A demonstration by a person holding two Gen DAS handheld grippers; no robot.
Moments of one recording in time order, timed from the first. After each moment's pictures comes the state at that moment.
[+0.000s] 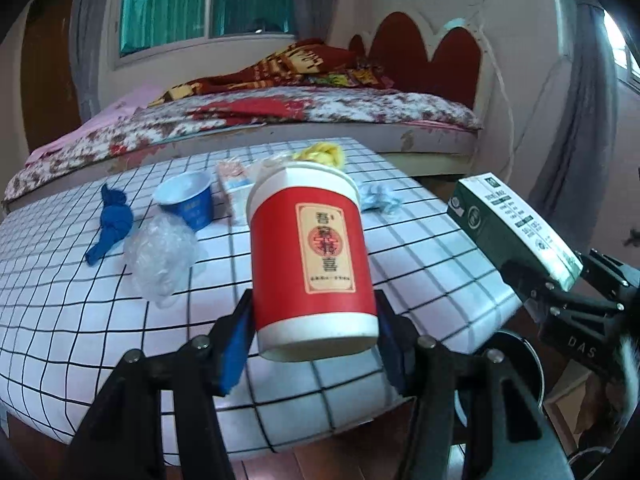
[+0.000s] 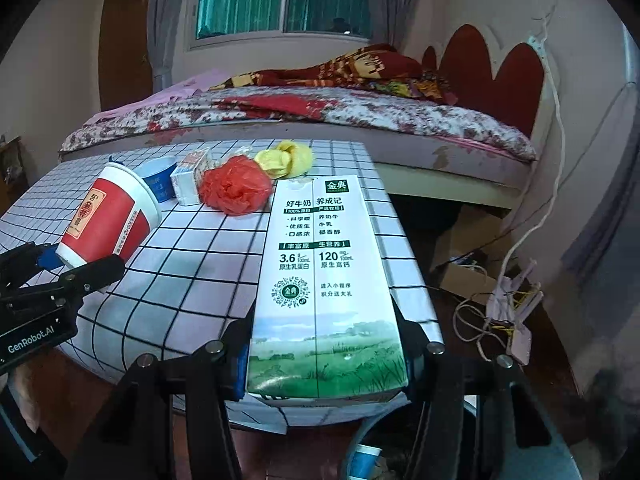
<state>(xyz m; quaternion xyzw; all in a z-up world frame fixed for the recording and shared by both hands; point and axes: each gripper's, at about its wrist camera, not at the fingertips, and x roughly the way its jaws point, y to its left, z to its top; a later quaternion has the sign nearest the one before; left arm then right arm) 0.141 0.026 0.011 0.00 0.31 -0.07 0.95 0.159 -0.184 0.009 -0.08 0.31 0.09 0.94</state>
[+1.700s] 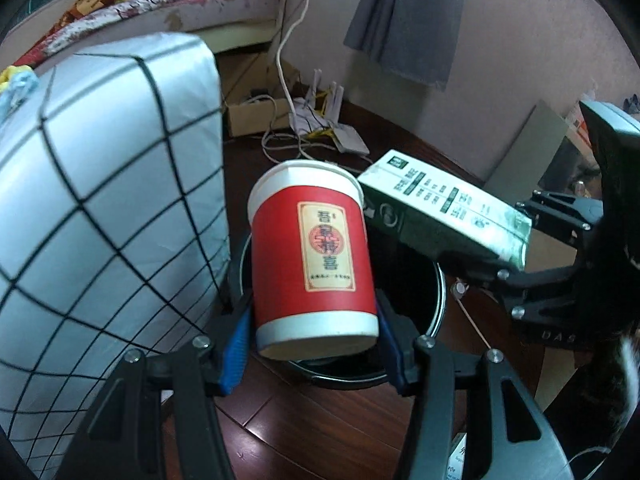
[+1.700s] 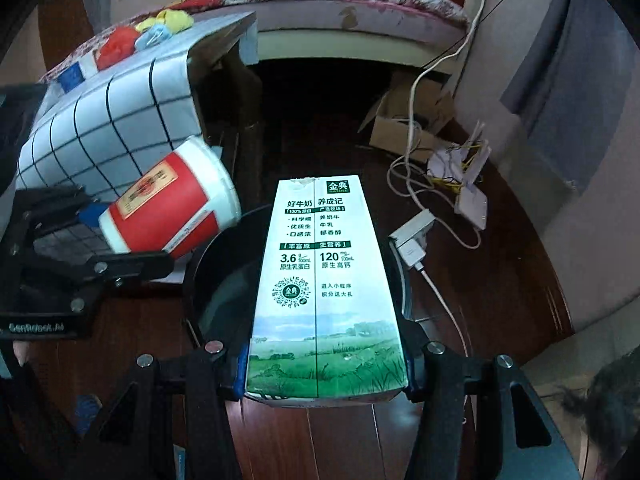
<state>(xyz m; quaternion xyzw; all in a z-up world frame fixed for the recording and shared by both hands) 0.121 -0.197 -0.109 0.10 0.46 -0.34 0.82 0.083 -0.374 -0.118 -0.05 0.47 0.03 0.88</state>
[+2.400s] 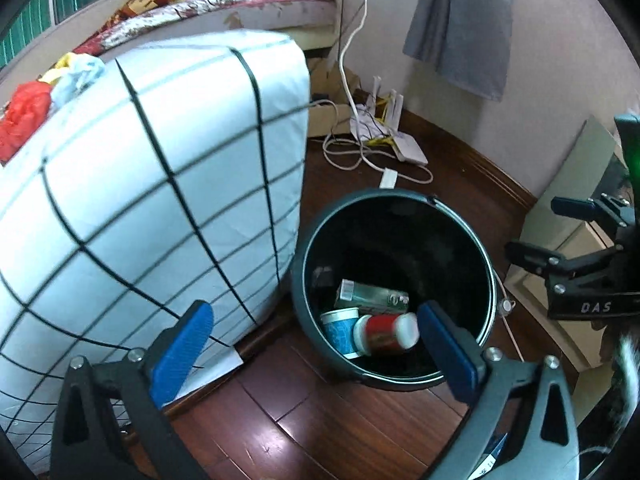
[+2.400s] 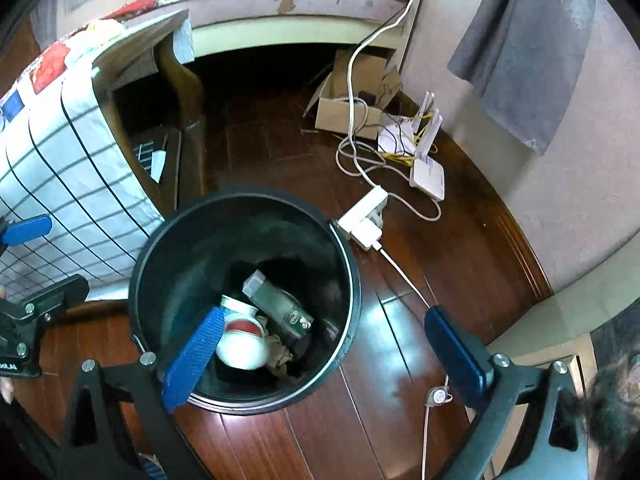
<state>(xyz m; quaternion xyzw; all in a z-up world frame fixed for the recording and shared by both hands) 0.116 -0.173 -0.107 0.11 0.44 -0.23 0.86 0.091 -0.404 -0.123 -0.03 0.48 -0.07 0.88</state>
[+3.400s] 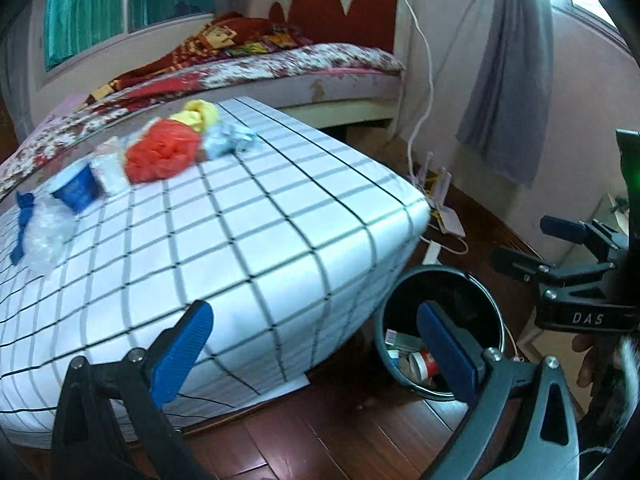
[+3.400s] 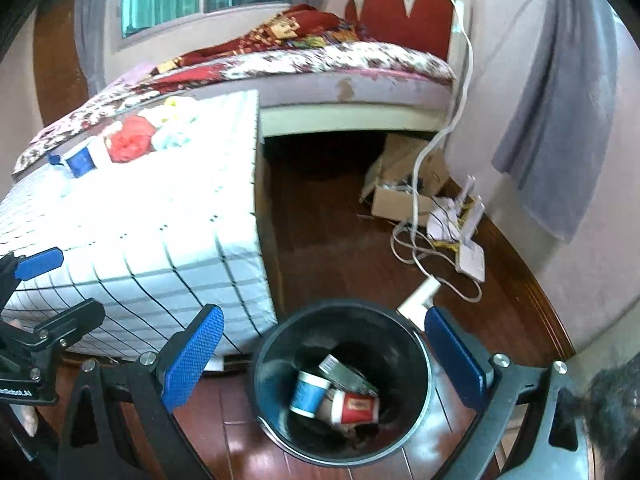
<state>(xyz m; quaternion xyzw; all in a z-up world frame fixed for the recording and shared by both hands) 0.103 -0.071 -0.019 0.05 0.36 -0.16 0.92 0.106 -0.305 -0.034 -0.02 0.37 0.00 0.93</state>
